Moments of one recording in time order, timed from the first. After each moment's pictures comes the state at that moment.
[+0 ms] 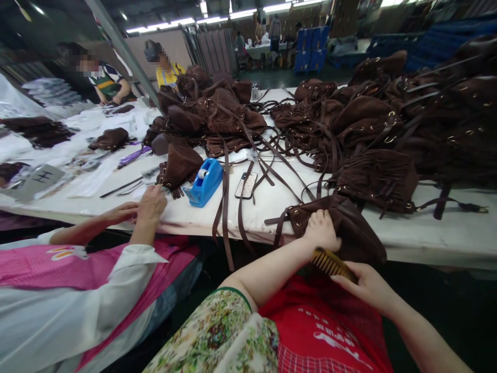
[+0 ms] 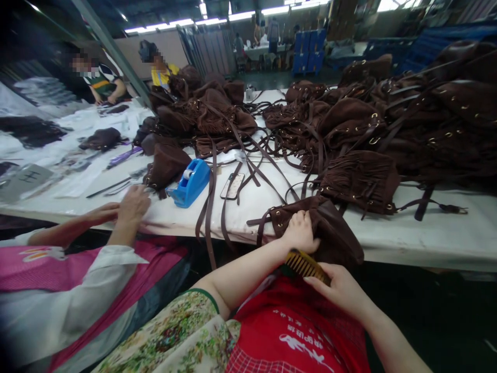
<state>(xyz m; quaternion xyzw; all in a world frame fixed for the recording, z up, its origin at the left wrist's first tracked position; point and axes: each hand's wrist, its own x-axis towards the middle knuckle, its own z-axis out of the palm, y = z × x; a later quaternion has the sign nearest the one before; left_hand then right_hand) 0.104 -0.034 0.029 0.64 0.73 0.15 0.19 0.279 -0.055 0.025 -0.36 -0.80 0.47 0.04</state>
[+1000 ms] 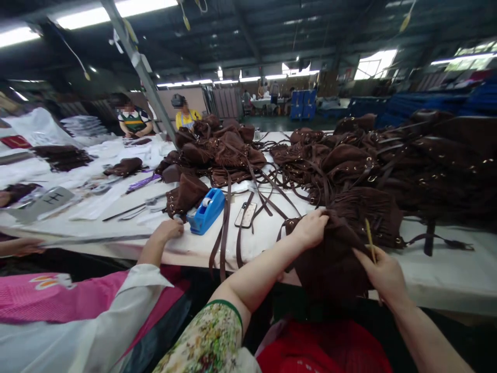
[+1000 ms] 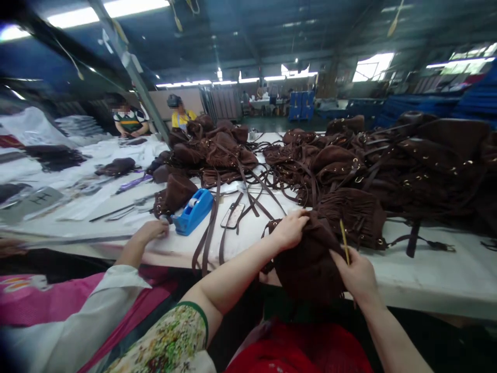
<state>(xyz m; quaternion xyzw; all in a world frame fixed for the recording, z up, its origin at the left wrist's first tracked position) 0.041 0.029 0.074 0.77 0.59 0.24 -0.01 0.269 0.041 0.038 -0.54 -0.74 0.26 0.32</state>
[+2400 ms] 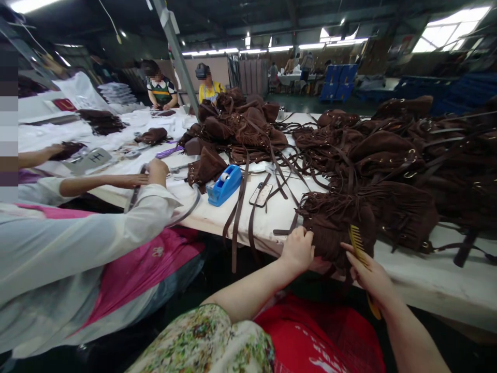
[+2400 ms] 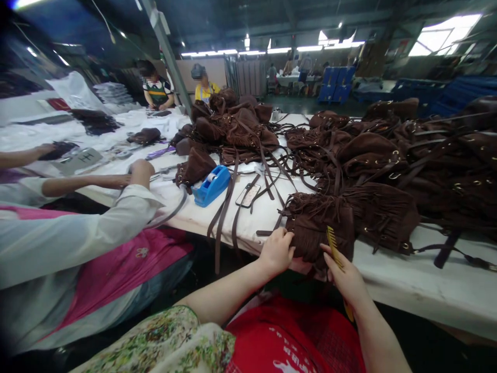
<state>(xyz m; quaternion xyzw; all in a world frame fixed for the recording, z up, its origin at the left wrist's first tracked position) 0.057 -0.091 0.022 0.58 0.78 0.21 0.08 0.248 -0.001 0.024 -0.47 -0.67 0.54 0.21</state>
